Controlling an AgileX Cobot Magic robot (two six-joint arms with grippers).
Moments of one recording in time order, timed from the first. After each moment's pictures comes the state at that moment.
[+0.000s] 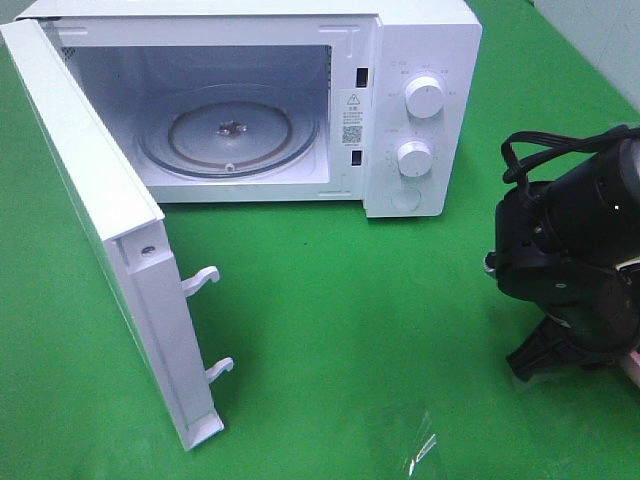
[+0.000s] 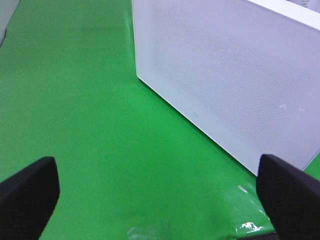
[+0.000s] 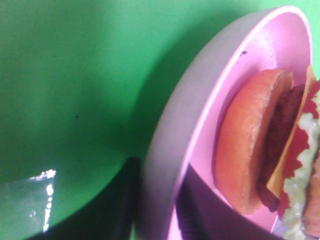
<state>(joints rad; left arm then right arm) -0.04 0.00 -0.50 -0.14 1.05 0.11 0.59 1.89 -0.74 -0.89 0.88 1.05</state>
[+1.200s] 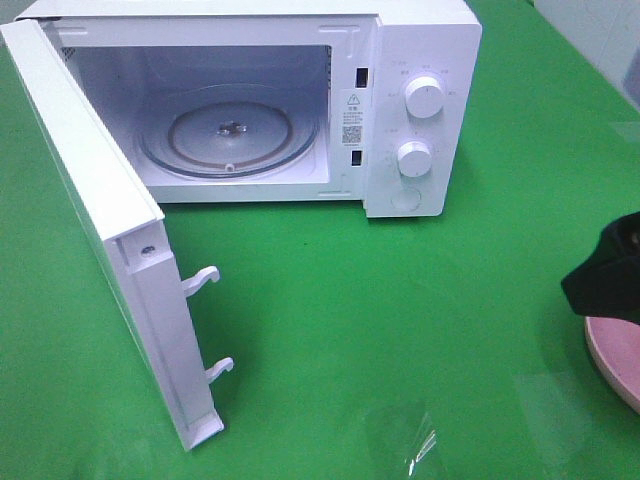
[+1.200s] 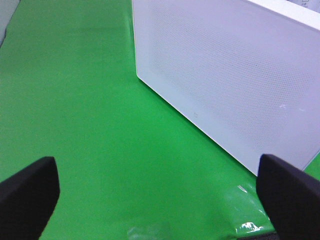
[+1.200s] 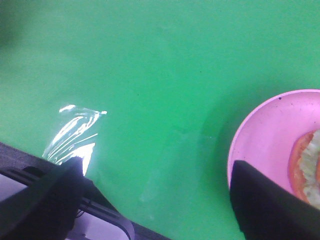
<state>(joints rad) -0.04 0.00 -0.50 -0.14 1.05 0.11 0.59 0.93 -0.73 -0.17 0.88 0.27</state>
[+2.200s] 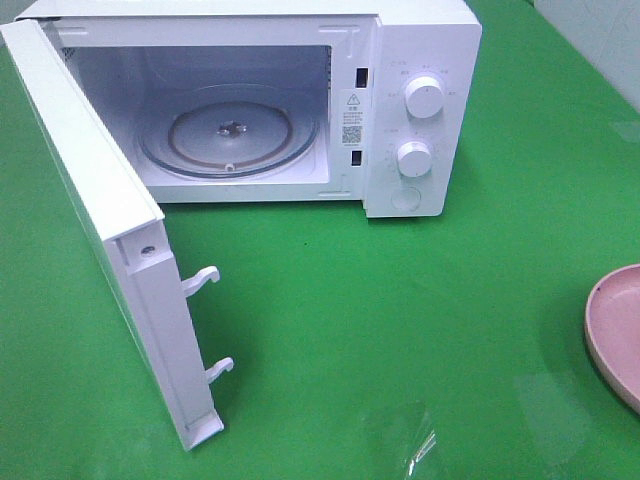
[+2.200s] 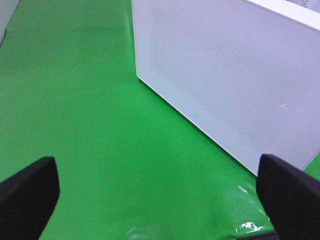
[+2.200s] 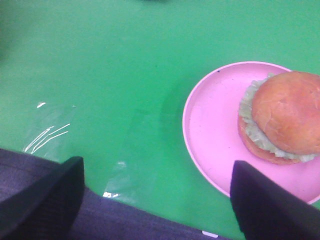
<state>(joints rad) -0.04 0.00 -0.50 -0.14 1.05 0.11 0.41 0.30 -0.56 -0.16 1.07 0.19</state>
